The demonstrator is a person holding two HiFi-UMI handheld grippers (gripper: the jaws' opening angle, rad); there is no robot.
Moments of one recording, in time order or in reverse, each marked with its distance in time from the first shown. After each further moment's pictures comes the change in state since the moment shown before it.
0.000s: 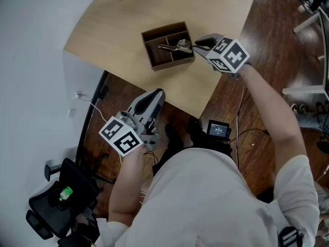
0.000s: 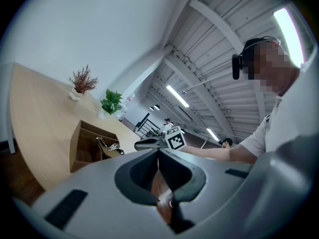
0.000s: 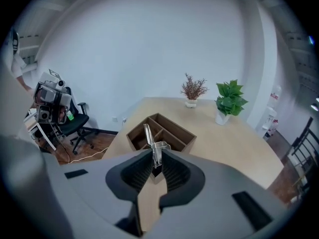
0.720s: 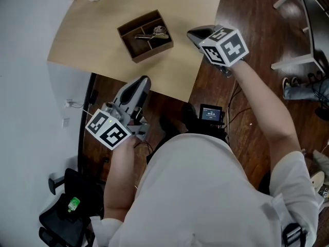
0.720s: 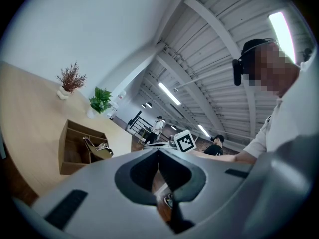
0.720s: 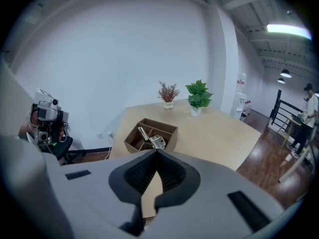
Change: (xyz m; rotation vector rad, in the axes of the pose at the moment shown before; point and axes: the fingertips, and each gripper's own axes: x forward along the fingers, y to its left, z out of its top) left arm 0.006 -0.025 0.000 0.040 0.032 -0.093; right arm -0.072 0.012 -0.023 0.277 -0.075 -0.194
